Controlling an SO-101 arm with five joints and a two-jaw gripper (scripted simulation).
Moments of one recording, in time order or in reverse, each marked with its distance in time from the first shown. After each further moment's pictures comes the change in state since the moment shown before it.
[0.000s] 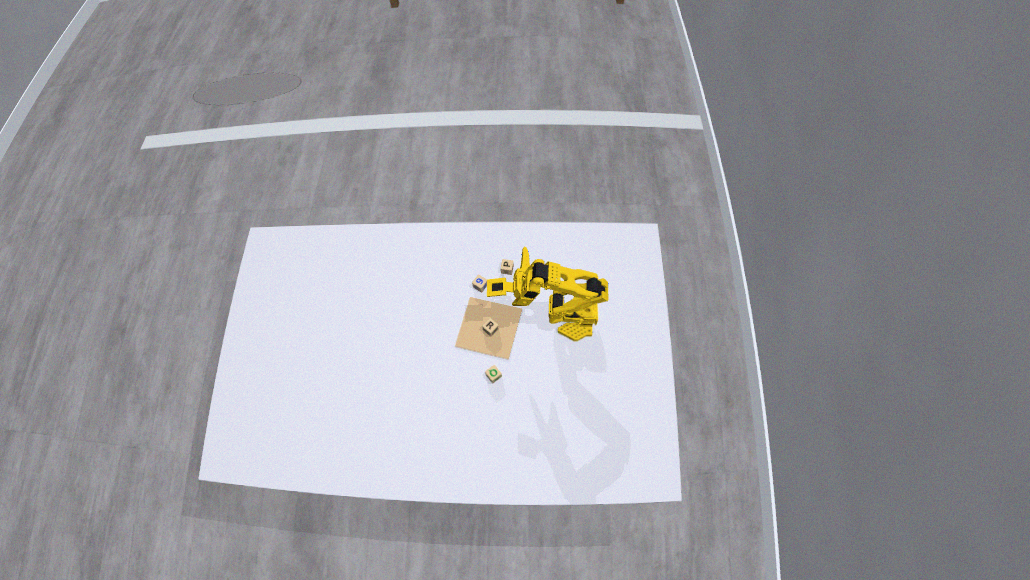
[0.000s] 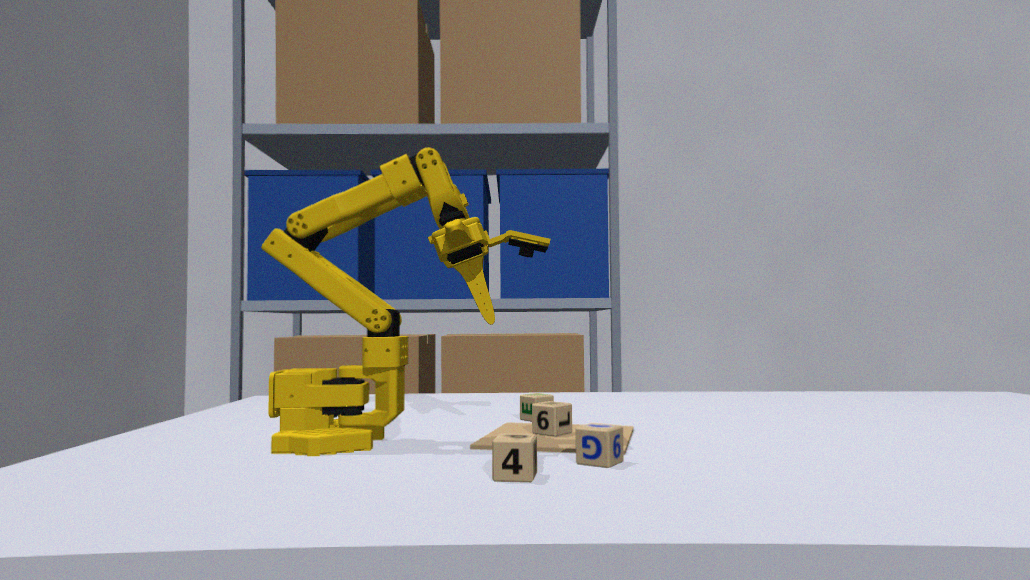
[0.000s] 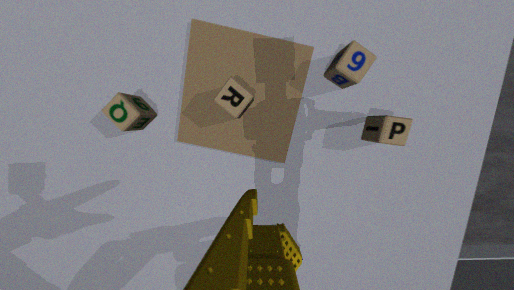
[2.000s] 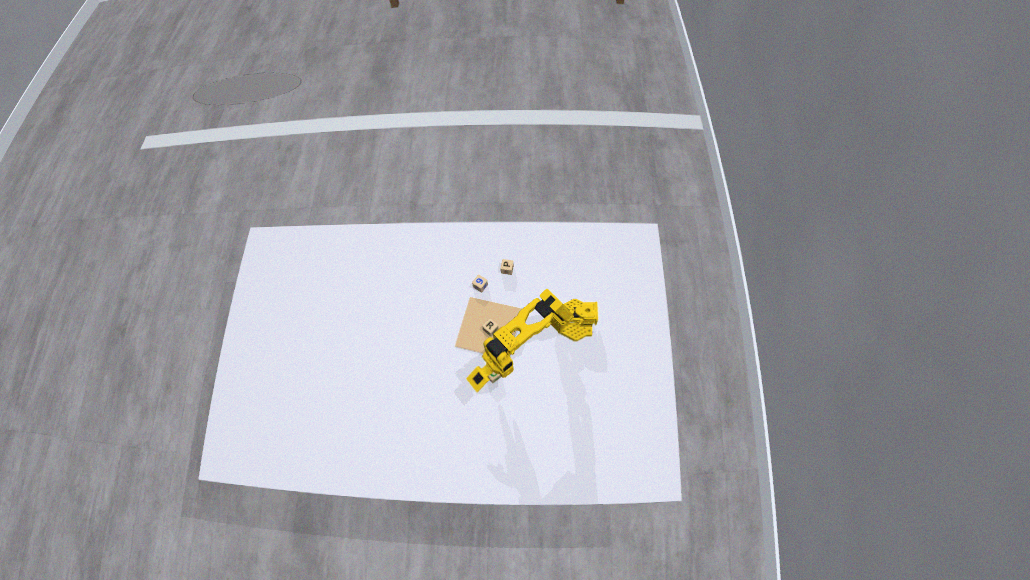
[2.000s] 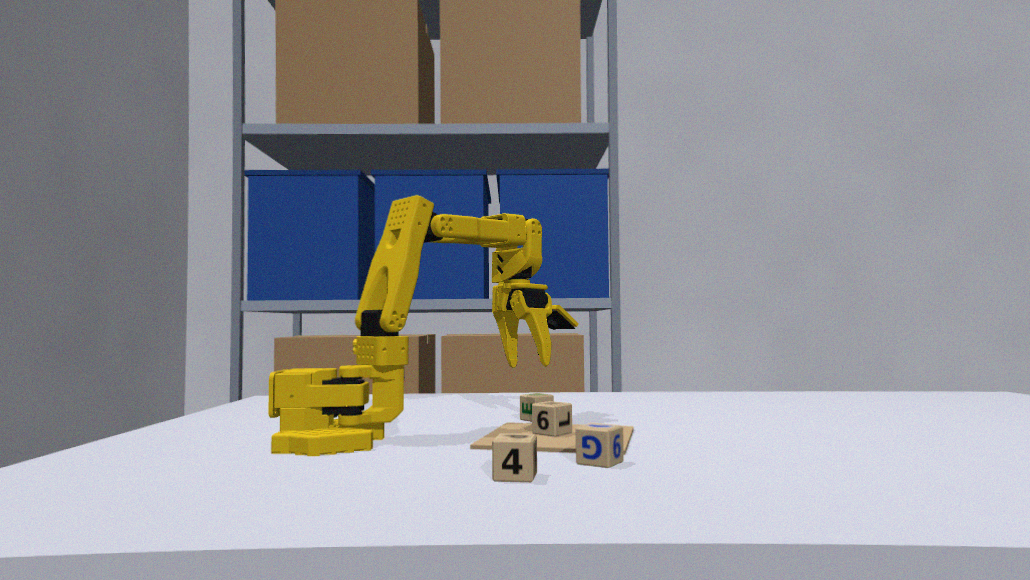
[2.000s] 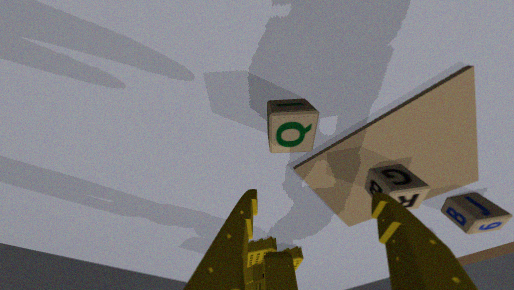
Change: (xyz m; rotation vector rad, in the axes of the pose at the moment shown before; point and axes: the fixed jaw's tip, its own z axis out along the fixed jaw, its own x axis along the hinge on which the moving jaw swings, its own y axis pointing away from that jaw) arm -0.006 0.154 0.055 -0.121 0.373 -0.651
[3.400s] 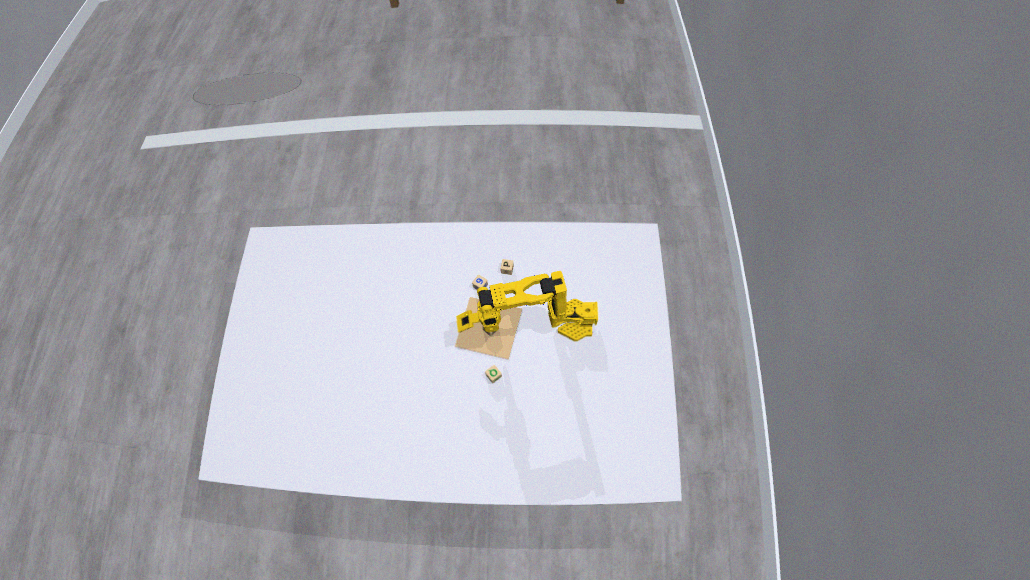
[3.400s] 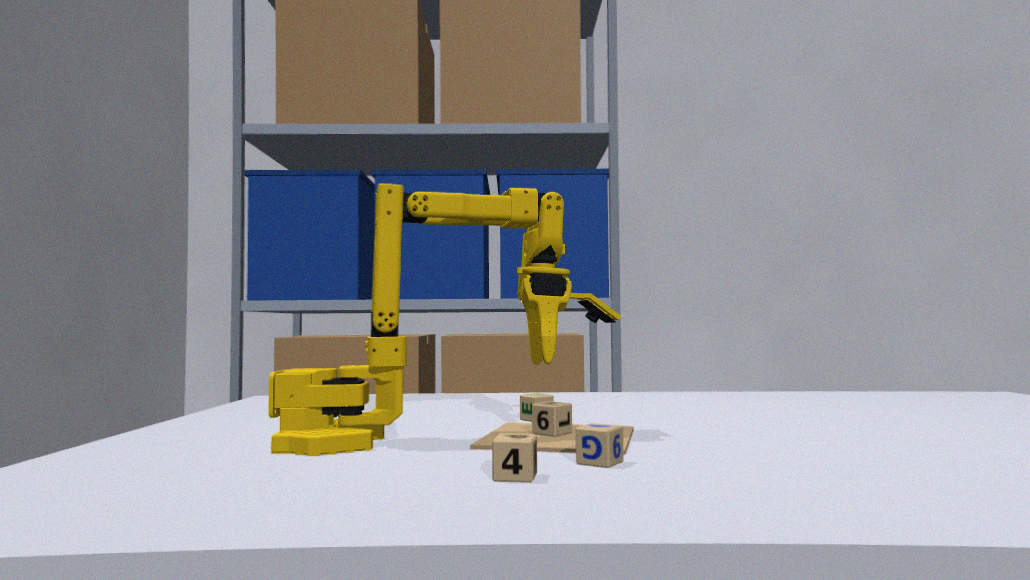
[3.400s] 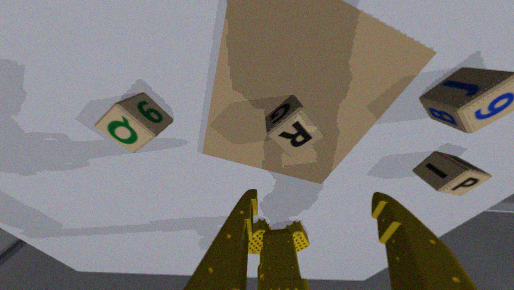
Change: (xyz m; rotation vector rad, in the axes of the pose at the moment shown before) arm 0.047 -0.097 -0.007 -0.023 0.029 0.526
